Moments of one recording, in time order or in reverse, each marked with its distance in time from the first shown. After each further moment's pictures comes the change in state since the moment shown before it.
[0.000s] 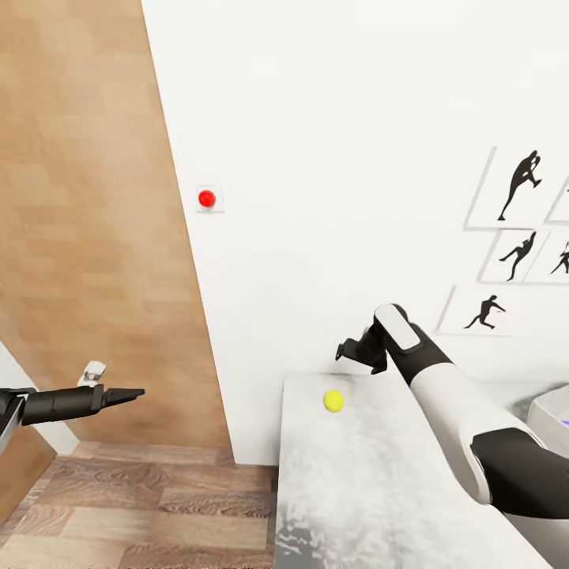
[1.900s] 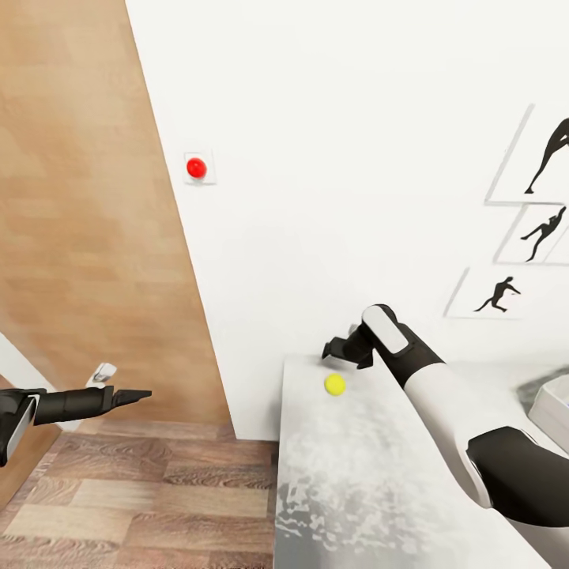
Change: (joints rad) left arm 0.000 -0.029 -0.003 0.000 0.001 -0.003 0.115; right arm 0.000 0.010 0.126 -0.018 0.017 -0.019 0.141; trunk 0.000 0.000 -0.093
